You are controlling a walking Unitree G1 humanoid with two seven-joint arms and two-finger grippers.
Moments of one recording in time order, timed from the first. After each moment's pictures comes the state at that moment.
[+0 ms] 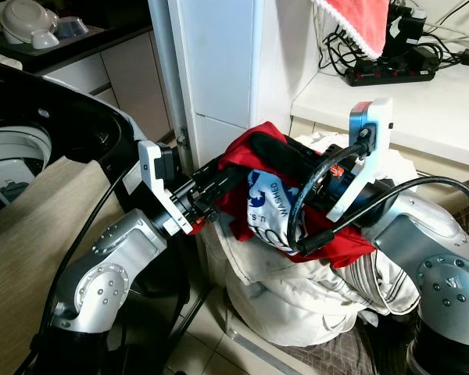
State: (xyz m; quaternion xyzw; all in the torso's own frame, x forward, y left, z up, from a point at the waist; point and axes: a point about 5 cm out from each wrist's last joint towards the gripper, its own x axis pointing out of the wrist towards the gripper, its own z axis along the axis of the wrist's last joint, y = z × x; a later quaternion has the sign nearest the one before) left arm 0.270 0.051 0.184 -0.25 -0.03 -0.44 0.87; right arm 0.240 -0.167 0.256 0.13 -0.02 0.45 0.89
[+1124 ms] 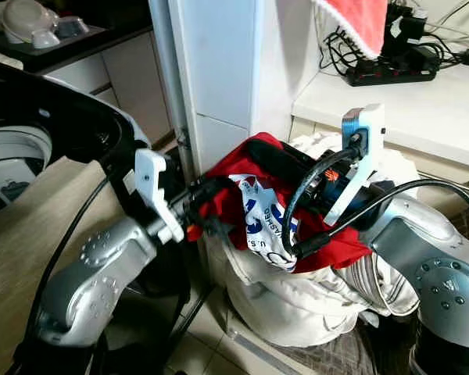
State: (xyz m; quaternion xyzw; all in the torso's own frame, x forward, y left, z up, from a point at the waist) left arm 0.269 0.061 0.181 -0.15 -0.02 -0.38 0.91; right arm 0.240 -0.164 0.252 0.12 0.00 0.44 0.89
